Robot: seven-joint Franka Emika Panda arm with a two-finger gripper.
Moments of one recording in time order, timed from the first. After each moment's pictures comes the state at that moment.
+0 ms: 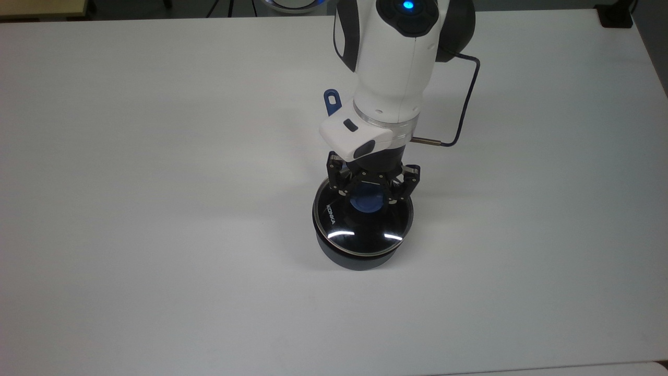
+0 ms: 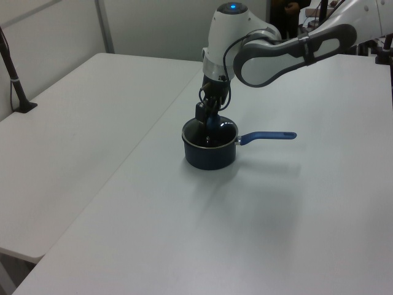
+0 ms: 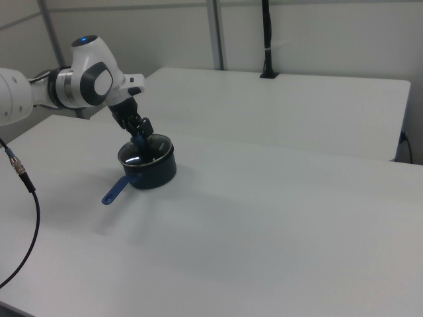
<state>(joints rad) 0.53 0.58 -0.35 -1.38 0.07 2.18 0.37</state>
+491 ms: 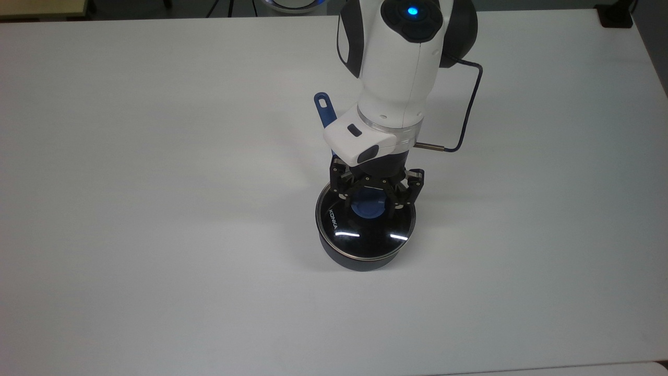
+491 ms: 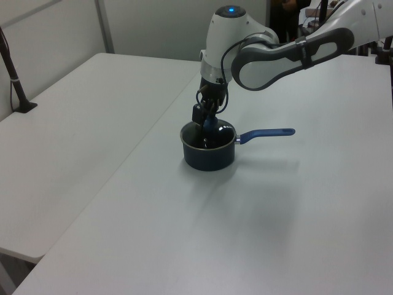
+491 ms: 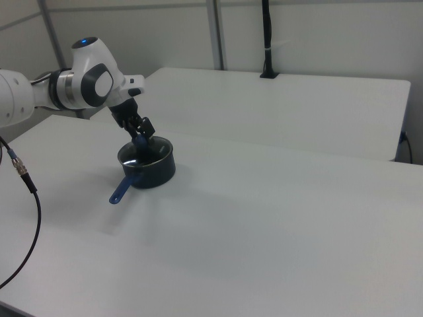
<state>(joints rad) 0.52 0.60 -0.35 -1.36 0.07 2.19 0.38</state>
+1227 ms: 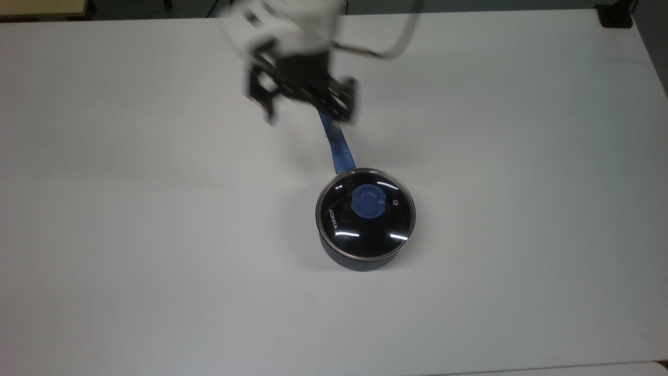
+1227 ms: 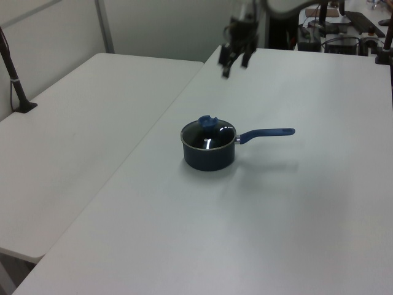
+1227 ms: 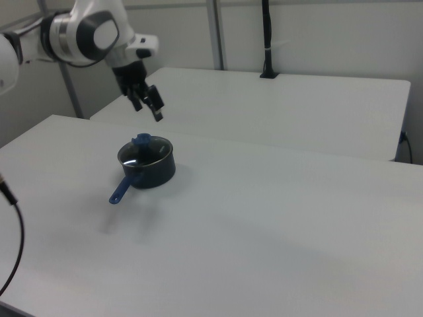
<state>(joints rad) 0.25 0.28 -0.17 -1.43 -0.01 1.90 0.38</state>
